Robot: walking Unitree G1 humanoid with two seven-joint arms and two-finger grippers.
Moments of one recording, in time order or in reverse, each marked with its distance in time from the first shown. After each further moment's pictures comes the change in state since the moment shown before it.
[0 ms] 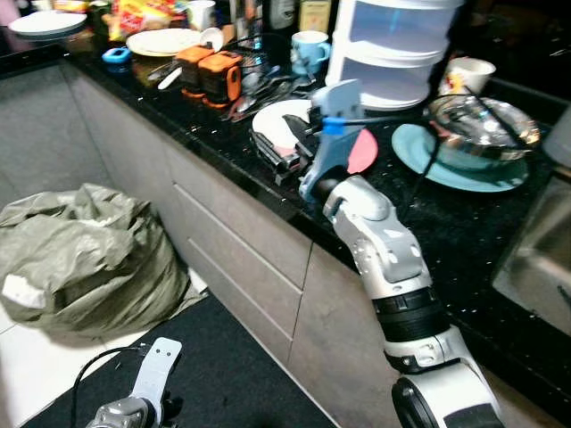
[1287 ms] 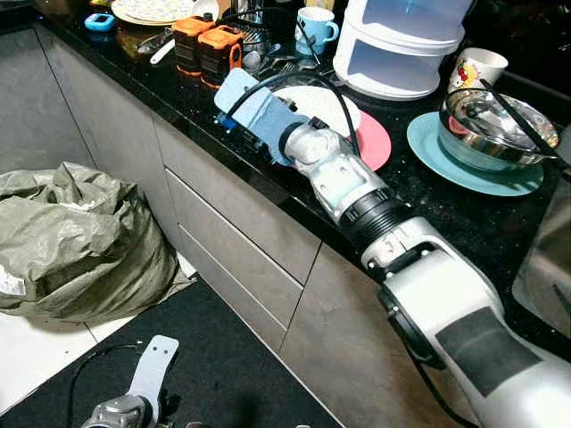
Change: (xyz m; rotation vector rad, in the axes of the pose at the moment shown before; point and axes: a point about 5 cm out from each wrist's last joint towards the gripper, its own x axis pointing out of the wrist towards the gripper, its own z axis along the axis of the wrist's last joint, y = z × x) left arm 0.000 0.000 -0.004 -0.003 0.005 0.001; right arm 0.055 -0.021 -0.010 -0.630 0.448 0.044
